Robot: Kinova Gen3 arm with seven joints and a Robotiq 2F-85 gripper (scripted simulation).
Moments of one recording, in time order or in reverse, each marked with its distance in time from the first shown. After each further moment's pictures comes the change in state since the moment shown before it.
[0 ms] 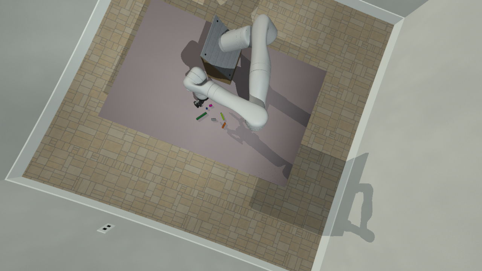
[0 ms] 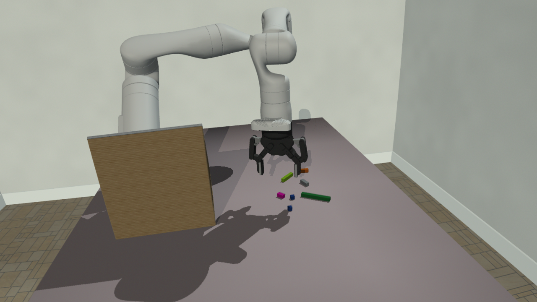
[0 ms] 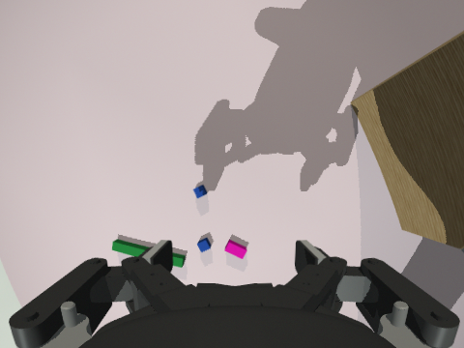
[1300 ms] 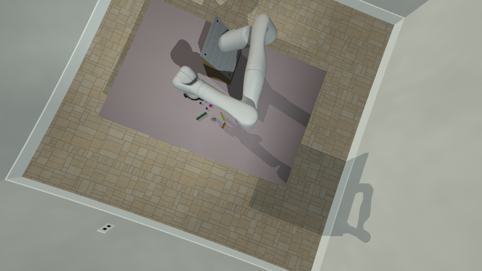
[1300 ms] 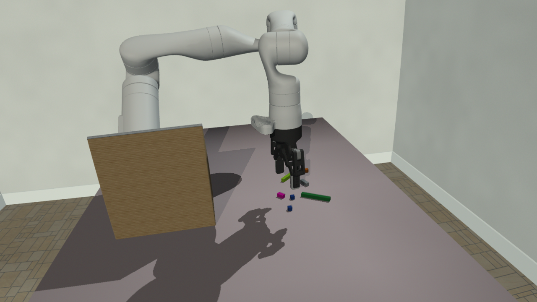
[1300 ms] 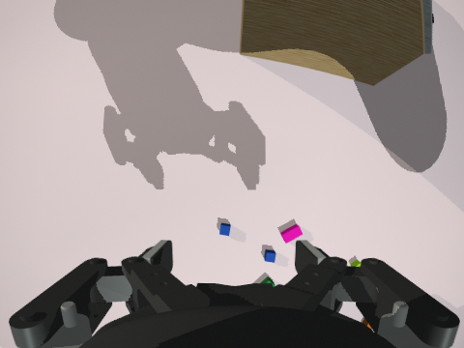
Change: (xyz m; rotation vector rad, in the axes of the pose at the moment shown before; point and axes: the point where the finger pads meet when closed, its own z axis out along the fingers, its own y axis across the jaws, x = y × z) arm 0.032 -0.028 -0.003 -0.006 0.004 0.952
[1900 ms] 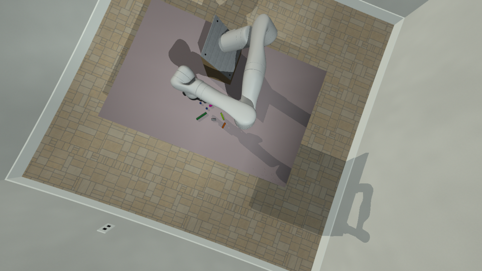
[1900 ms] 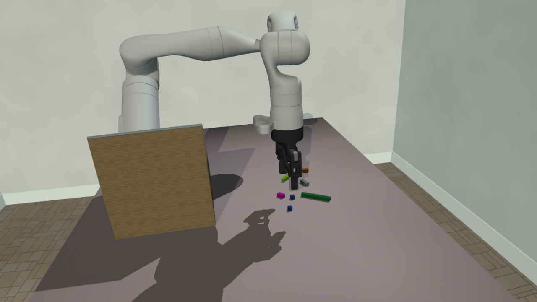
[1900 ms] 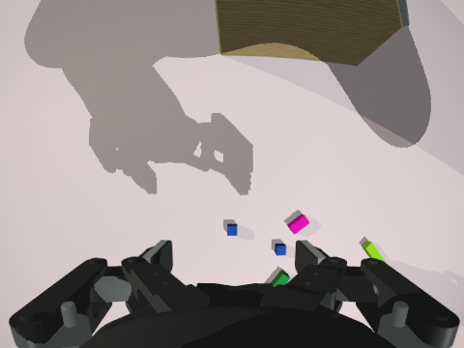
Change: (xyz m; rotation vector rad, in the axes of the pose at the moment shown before) arm 0.000 -0.007 0.000 -0.001 0.002 0.151
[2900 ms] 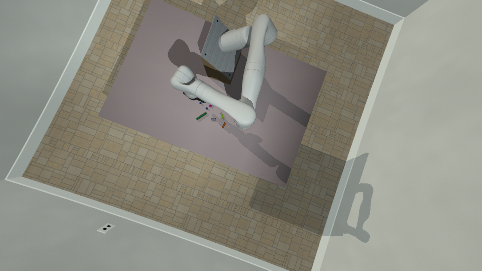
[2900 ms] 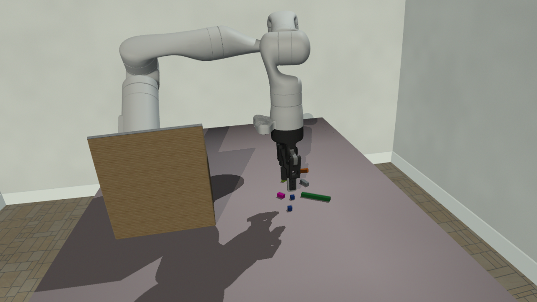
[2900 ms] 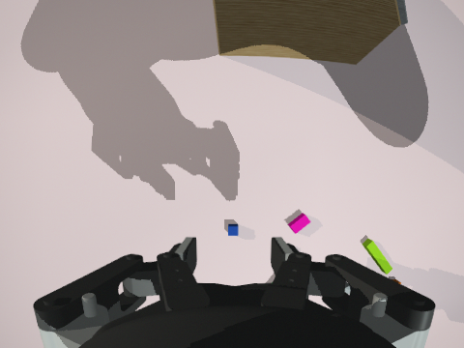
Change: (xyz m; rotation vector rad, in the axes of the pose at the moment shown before) arm 0.000 -0.001 0.000 0.000 0.000 0.012
